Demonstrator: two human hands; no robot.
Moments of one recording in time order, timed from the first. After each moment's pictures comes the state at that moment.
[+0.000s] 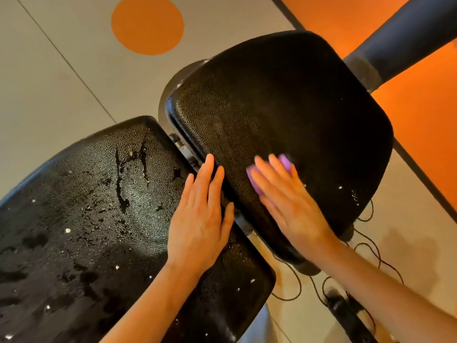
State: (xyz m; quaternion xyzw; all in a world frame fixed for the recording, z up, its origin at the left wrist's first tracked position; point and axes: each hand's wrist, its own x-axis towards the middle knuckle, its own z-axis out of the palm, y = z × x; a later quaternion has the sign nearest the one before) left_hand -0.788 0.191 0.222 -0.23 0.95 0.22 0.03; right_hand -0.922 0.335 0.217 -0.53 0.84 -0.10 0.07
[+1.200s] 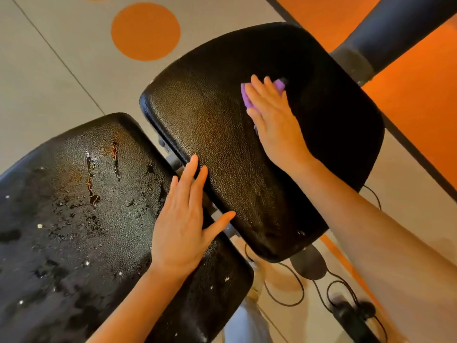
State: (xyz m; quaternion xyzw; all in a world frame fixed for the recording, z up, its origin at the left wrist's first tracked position) left_hand -0.793 0.215 0.214 -0.24 0.95 0.21 0.01; right_hand -1.028 0.272 0.205 -0.42 0.88 -0.20 0.08
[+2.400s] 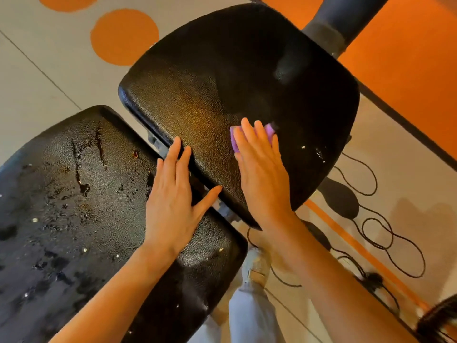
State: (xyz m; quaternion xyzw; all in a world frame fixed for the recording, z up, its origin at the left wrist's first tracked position) left_hand -0.791 0.218 0.217 -0.24 0.95 0.20 -0.01; right_hand -0.909 0.336 0.207 -0.33 0.93 -0.14 0.01
